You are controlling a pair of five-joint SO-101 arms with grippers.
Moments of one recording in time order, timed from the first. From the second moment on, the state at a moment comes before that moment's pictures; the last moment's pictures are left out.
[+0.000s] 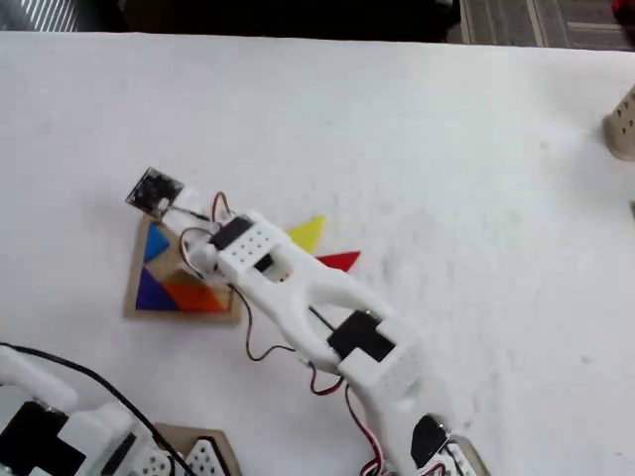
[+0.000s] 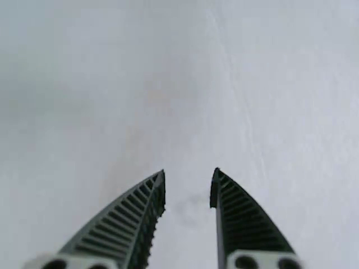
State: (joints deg) left arm -68.9 -11.0 23.5 43.3 20.1; right arm -48.2 29.7 -1.9 42.6 18.4
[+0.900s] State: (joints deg) left arm -47.3 -10.7 9.1 74.0 7.8; right arm -28.8 -15.4 31.0 64.7 20.7
